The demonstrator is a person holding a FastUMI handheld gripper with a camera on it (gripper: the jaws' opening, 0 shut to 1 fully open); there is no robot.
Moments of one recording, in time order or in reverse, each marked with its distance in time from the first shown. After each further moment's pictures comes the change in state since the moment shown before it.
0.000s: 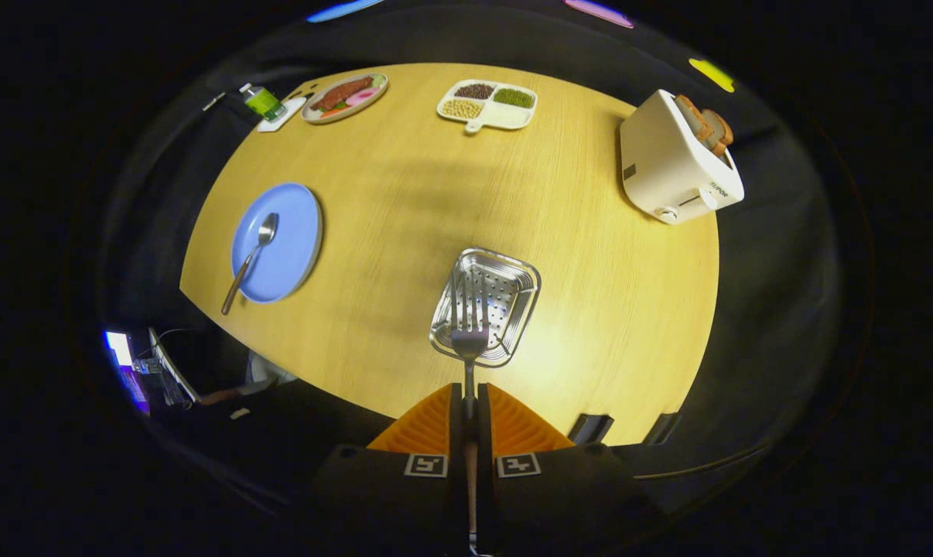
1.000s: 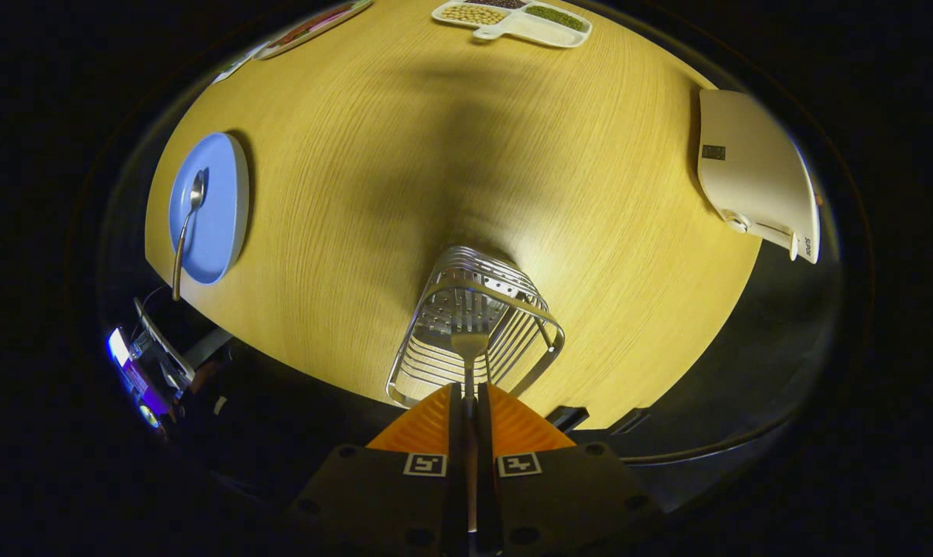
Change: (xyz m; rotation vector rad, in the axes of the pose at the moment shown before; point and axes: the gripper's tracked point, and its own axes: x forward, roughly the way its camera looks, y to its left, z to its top) arm 0.056 -0.010 0.029 -0.069 0.404 -0.037
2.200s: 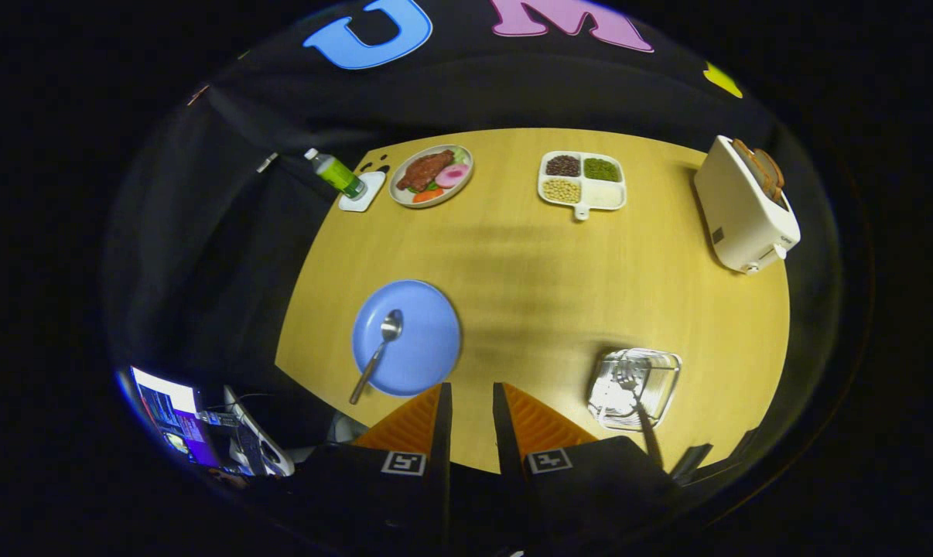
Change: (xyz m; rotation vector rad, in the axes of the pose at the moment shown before) arm -0.139 0.182 0.036 0.119 -0.749 0.389
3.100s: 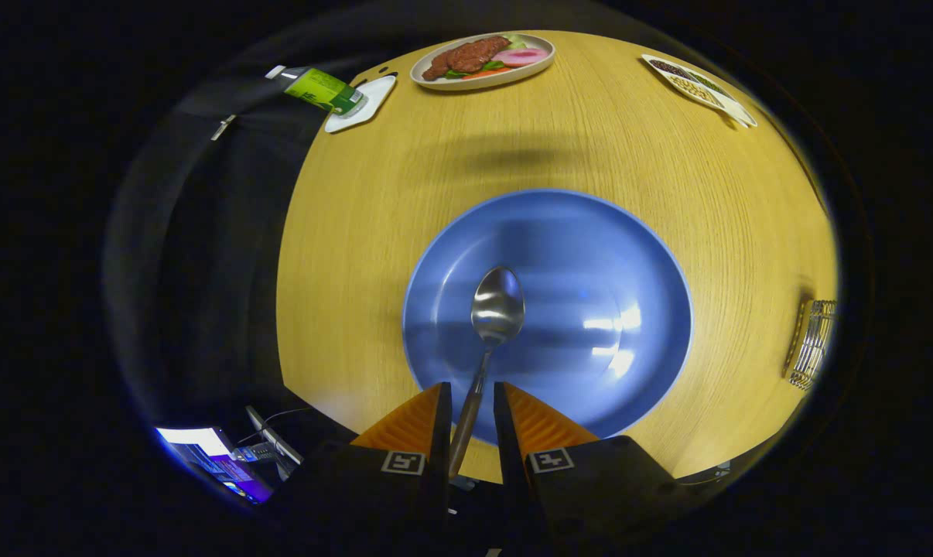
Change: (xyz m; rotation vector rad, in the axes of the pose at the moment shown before) arm 0.218 0.115 -0.059 0.179 0.263 -0.030
